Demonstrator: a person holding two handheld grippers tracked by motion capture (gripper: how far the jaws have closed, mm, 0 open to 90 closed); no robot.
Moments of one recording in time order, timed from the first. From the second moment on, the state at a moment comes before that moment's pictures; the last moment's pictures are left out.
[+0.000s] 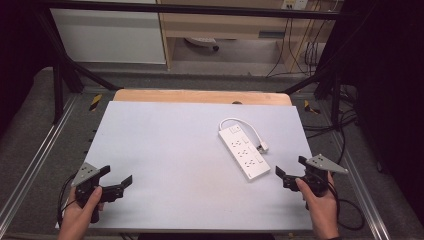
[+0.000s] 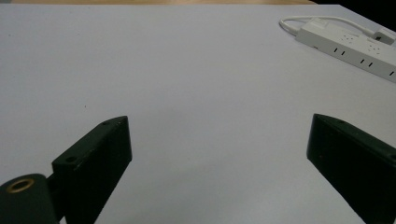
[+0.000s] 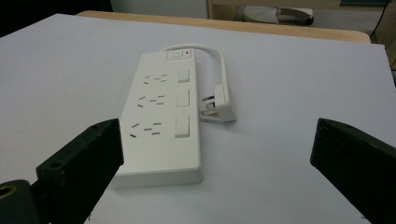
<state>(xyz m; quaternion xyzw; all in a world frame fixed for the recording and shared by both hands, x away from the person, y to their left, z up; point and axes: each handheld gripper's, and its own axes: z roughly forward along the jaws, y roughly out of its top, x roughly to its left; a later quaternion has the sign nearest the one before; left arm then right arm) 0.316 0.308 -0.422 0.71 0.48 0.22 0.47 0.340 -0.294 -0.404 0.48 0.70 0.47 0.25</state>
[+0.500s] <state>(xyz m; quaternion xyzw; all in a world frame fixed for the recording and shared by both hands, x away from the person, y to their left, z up) 0.316 0.308 -0.423 0.71 0.48 0.22 0.47 0.361 -0.288 -0.383 0.48 0.69 0.48 0.26</state>
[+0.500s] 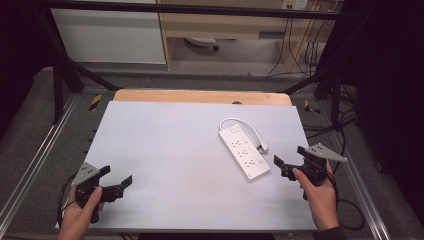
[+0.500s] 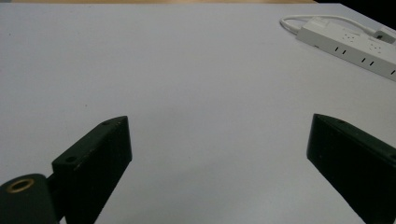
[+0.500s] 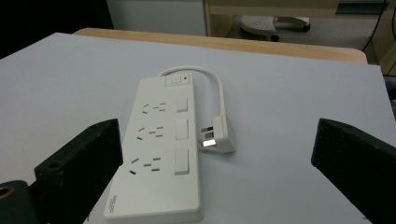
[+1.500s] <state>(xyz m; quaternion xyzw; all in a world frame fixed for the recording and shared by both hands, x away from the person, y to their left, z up) 0.316 0.308 -0.423 0.71 0.48 0.22 0.47 0.410 -0.274 -0.374 0.48 0.69 0.49 0.24</state>
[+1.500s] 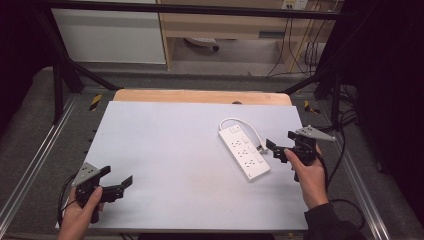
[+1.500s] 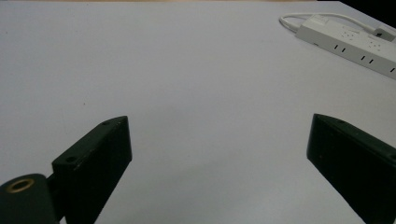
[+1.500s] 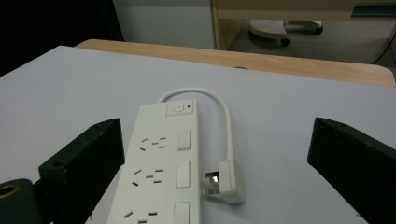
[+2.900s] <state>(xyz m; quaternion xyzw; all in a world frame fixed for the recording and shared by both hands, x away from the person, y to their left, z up) 0.316 0.306 -0.424 0.72 0.47 0.22 0.46 0.437 -0.254 -0.396 0.47 0.69 0.48 0.26</state>
